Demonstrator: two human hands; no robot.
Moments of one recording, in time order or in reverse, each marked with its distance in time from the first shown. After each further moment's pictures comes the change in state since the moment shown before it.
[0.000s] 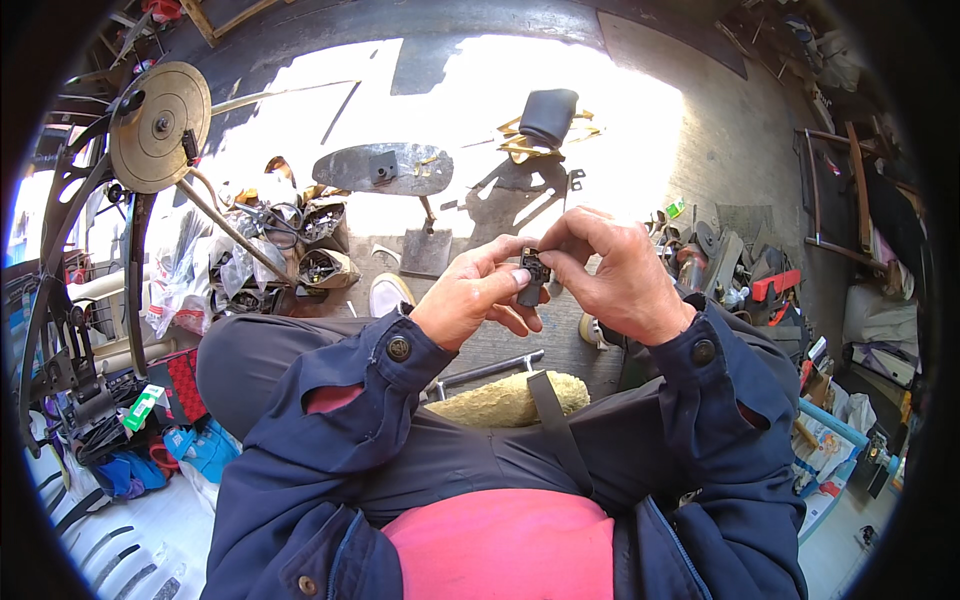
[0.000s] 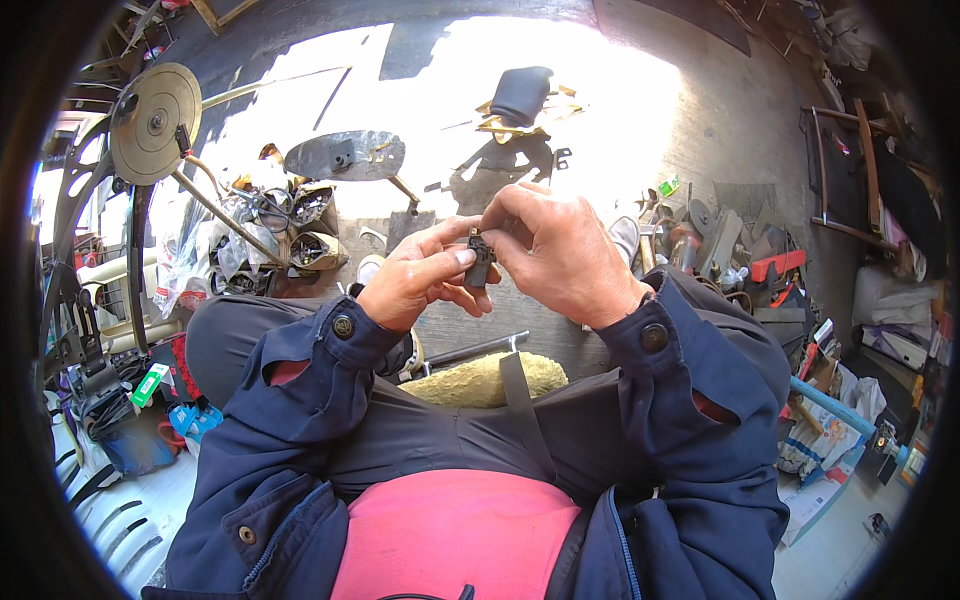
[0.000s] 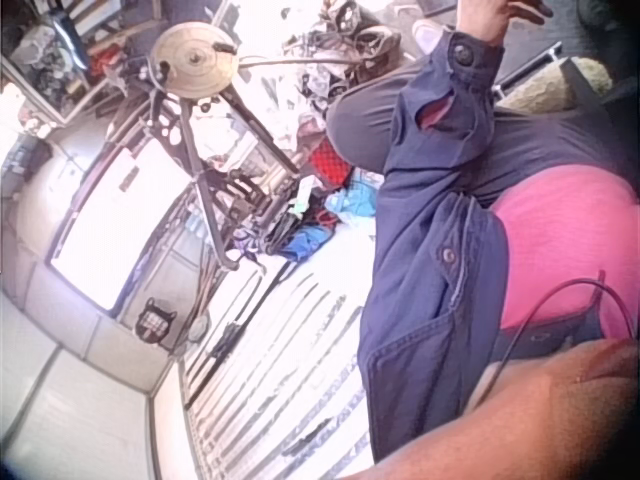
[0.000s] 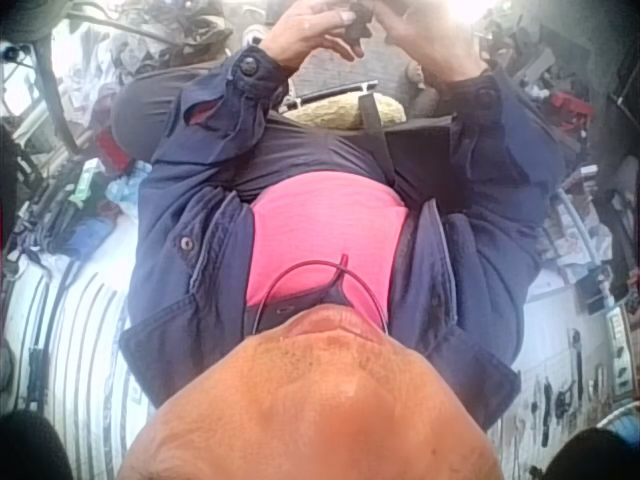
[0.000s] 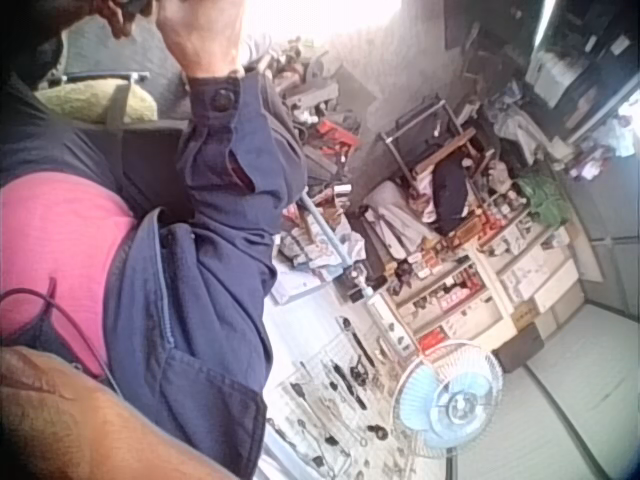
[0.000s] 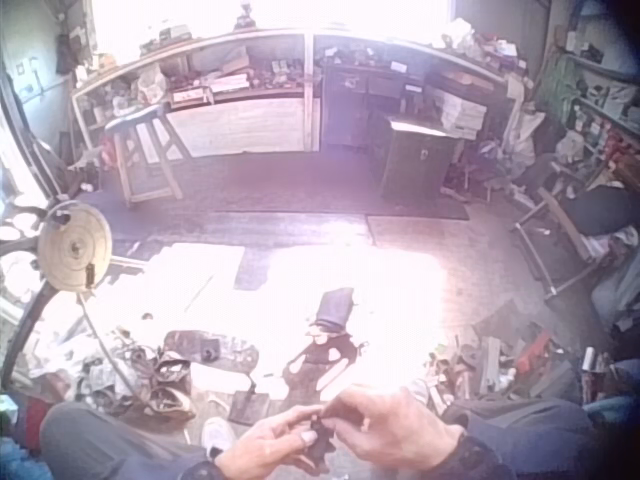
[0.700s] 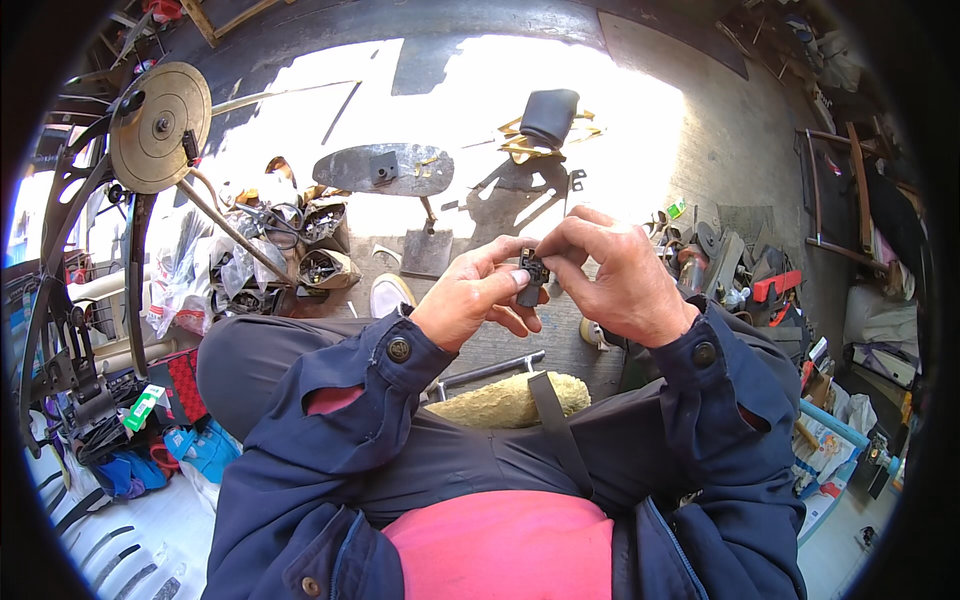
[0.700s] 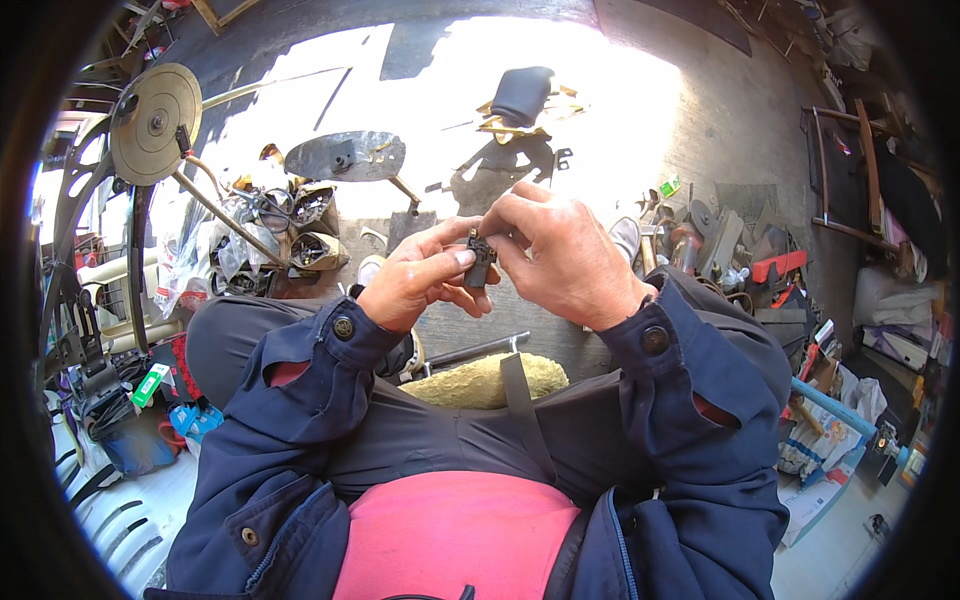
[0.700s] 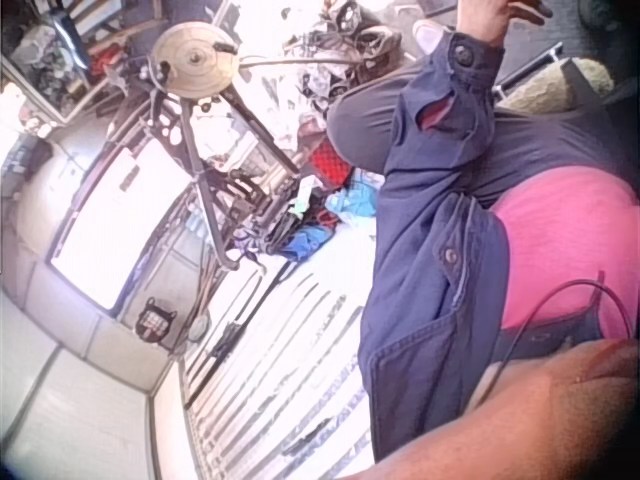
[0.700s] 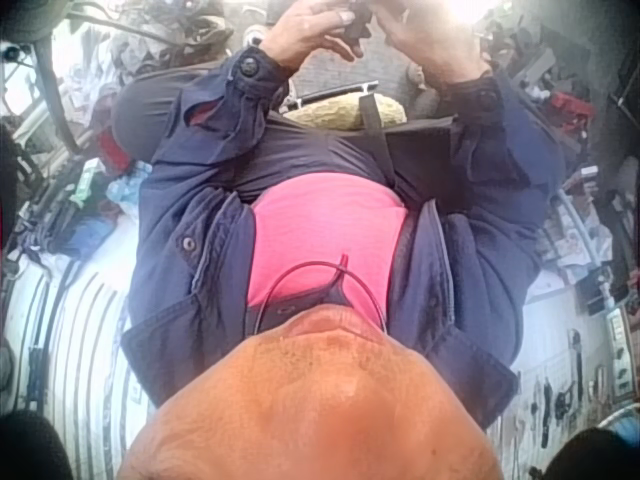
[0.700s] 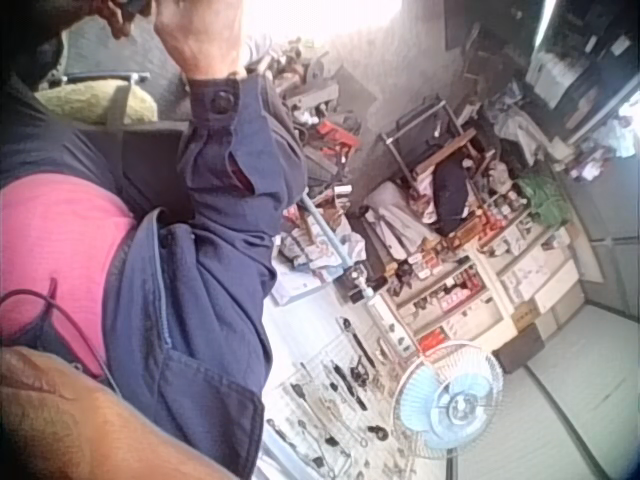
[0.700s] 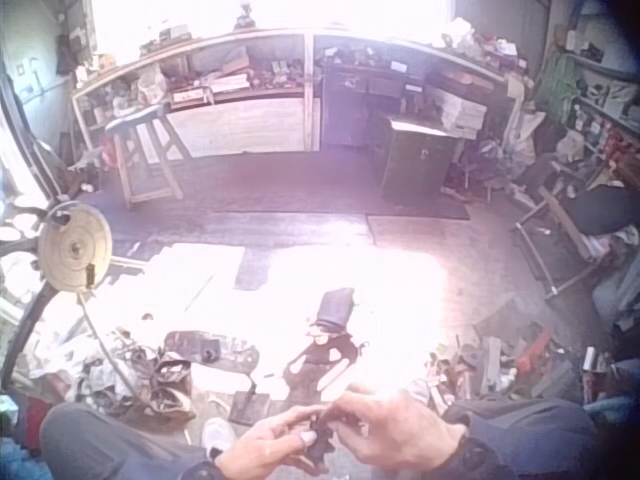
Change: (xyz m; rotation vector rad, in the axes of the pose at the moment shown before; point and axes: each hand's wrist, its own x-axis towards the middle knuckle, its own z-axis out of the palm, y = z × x) left_hand 0.000 -0.002 -0.002 -0.006 0.006 0.004; right_hand 0.000 0.001 -0.003 -0.066 -0.027 -0.084
